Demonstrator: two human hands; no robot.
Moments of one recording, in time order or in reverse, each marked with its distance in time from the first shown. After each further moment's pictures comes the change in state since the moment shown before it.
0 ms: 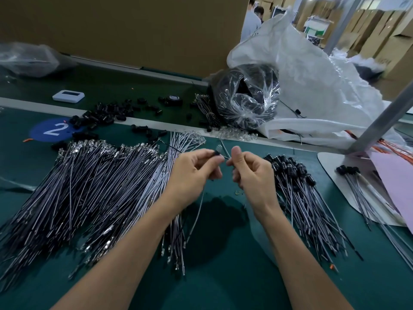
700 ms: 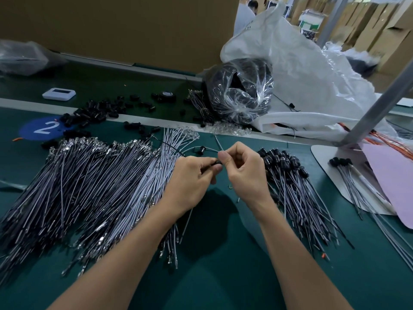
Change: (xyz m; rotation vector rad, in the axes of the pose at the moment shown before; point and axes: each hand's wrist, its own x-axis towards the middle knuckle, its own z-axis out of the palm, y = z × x) left_hand -0.008 -0.003 0.008 0.446 -0.026 0.163; right_hand 0.005 0.005 -0.001 -0.229 0.011 -0.120
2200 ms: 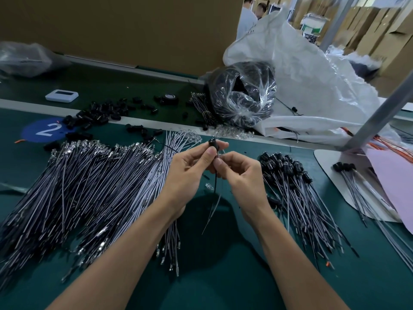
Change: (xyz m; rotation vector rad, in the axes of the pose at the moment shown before) left_hand 0.005 0.010 -0.007 -0.722 0.068 -0.161; right_hand -0.009 -0.010 0.010 0.433 -0.084 0.085
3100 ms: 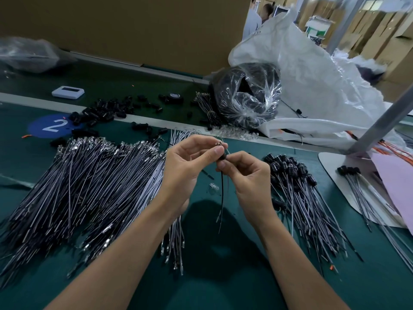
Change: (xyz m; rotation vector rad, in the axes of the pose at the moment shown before) left_hand -0.003 0.017 -0.003 -0.214 0.066 0.066; right_hand -0.004 -0.002 0.002 0.048 -0.006 -0.104
